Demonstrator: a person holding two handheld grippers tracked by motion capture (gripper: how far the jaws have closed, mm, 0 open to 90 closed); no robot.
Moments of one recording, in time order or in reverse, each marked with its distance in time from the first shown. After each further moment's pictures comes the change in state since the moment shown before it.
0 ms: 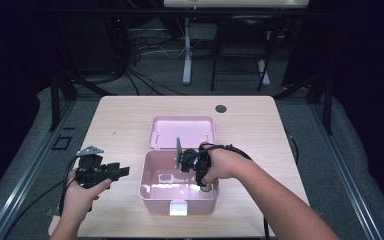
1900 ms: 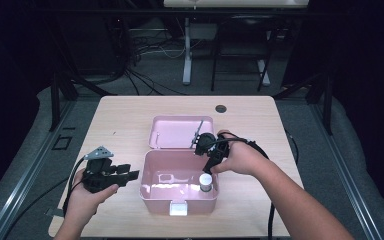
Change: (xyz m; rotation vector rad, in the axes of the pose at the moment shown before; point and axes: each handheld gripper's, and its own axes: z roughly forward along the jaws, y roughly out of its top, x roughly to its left) left arm -0.041 0.007 -0.008 -0.004 -0.069 0.134; right arm -0.018 -0.041 -0.038 -0.239 -0.068 0.196
